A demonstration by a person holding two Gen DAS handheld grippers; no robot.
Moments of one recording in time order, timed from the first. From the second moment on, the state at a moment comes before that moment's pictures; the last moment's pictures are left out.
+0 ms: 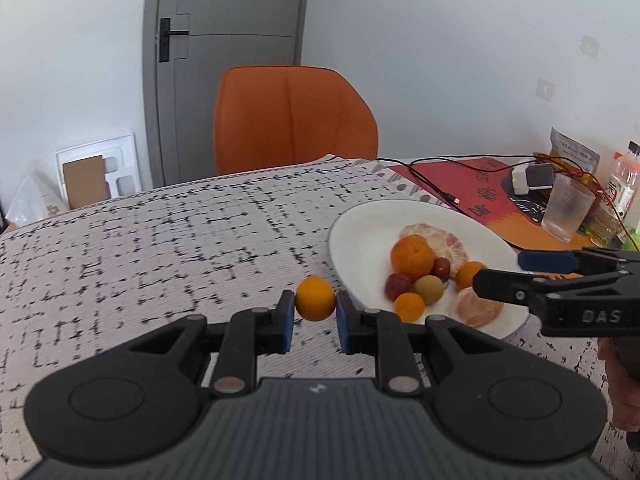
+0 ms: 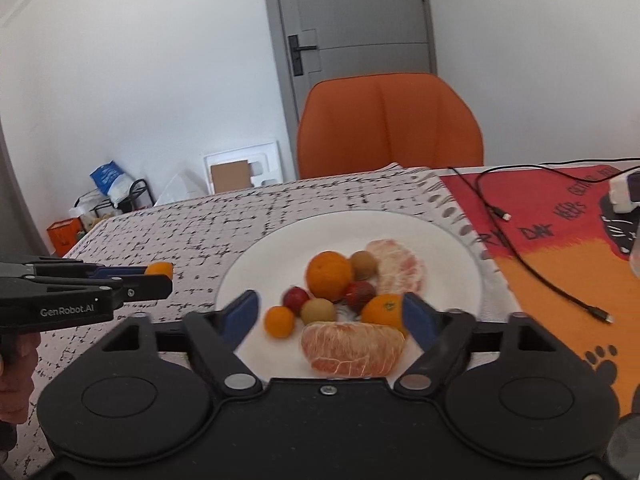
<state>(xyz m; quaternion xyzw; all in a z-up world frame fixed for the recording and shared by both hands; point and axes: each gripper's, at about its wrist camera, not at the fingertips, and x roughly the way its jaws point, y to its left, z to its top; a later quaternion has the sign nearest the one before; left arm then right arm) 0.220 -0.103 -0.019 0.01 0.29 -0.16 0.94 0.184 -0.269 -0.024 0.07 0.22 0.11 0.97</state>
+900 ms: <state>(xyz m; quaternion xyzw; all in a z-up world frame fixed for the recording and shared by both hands) 0.242 -0.140 -0.009 0.04 0.30 -0.15 0.94 0.180 -0.300 -0.032 0.10 0.22 0.10 0.97</state>
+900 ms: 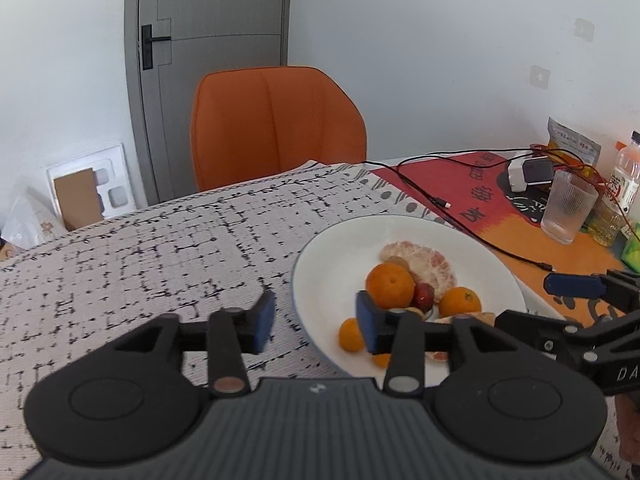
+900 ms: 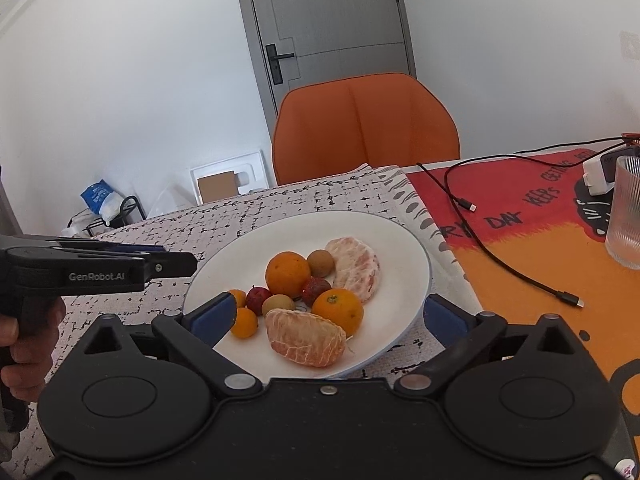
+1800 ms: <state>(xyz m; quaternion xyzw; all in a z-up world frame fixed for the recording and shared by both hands) 0.161 -0.085 0.013 0.03 0.27 -0.09 0.96 0.142 -0.263 -0.013 0.08 0.21 0.12 0.97</state>
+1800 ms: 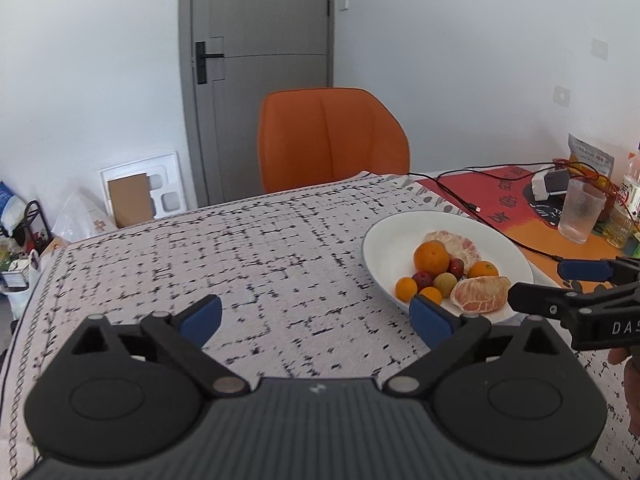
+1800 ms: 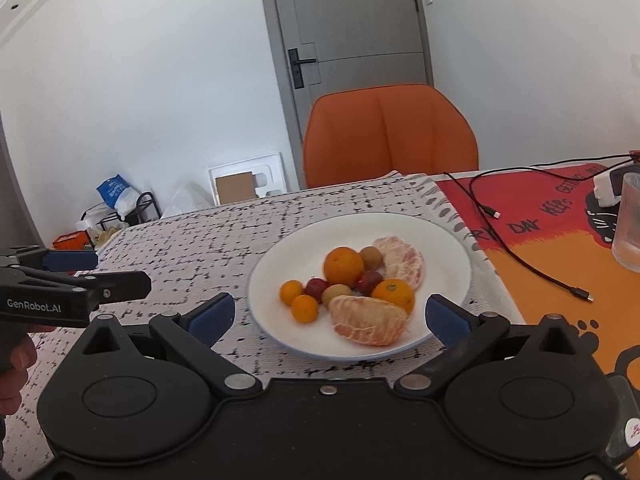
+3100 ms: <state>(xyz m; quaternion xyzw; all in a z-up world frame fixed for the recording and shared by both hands) 0.024 -0.016 0.039 -0.02 0.24 0.02 0.97 0.059 -0.211 0.011 0.06 0.17 0.20 0.96</state>
